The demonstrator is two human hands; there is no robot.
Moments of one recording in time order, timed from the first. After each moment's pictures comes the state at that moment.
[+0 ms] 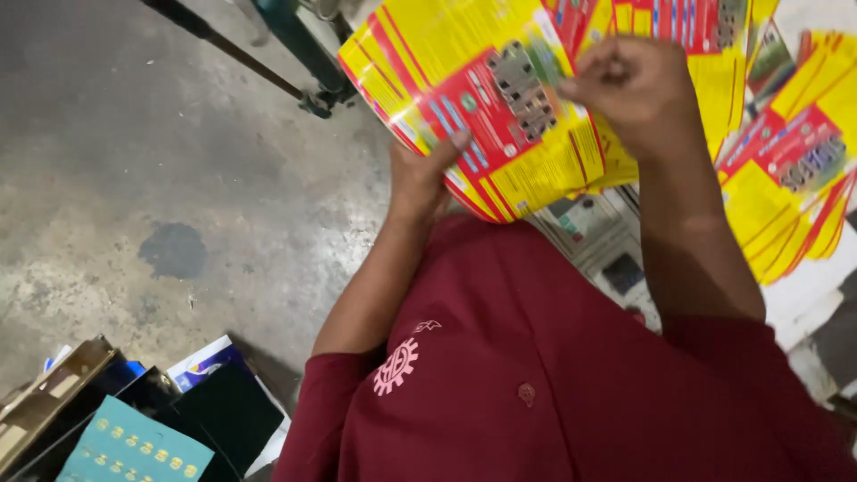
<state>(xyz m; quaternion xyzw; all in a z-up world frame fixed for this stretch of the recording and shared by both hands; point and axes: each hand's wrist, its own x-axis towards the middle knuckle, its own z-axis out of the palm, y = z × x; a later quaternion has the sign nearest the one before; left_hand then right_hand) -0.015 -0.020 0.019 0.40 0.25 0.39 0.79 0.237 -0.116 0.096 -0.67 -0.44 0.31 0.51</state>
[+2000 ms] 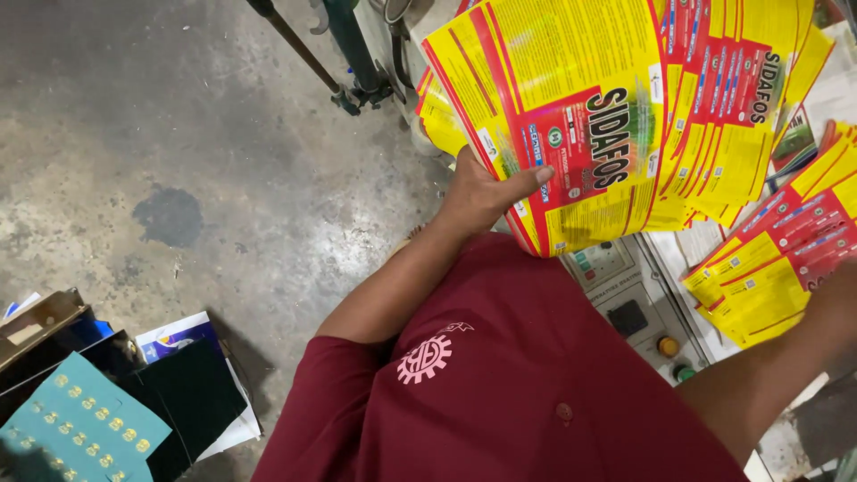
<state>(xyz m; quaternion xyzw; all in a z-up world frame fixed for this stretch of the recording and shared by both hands) -0.012 -0.025 0.067 0.47 0.20 0.39 0.77 0.553 -0.437 -0.091 -0.74 -0.38 0.14 0.54</state>
